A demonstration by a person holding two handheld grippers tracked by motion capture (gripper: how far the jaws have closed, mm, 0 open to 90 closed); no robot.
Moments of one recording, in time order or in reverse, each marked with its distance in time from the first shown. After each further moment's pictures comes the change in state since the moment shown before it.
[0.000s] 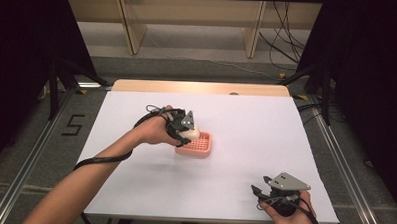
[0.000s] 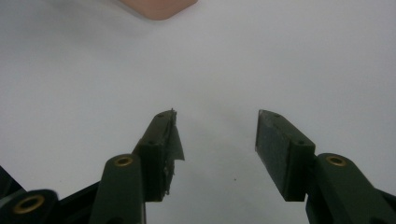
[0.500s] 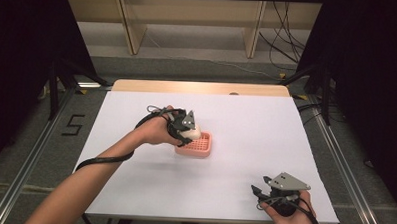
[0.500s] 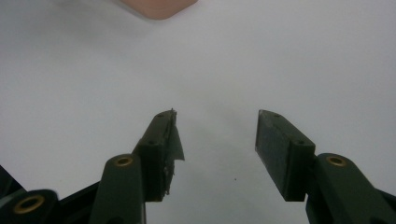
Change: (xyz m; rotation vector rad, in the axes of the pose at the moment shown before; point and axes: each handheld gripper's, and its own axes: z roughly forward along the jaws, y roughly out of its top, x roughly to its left) left arm 0.001 0.001 0.005 -0.016 0.005 -0.011; right arm 0.000 0.000 0.000 0.002 0.002 -0.001
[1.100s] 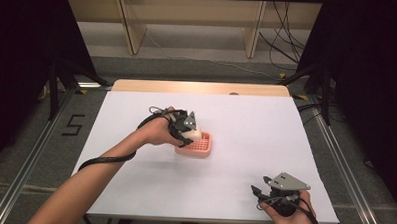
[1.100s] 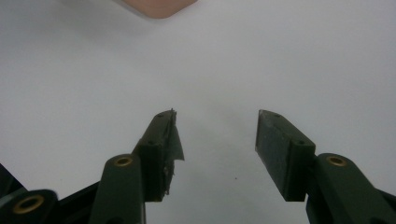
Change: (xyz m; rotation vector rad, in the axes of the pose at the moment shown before) left arm 0.000 -0.001 0.009 0.014 -0.009 -0.006; right arm -0.001 -0.001 0.000 0.000 -0.003 -0.011
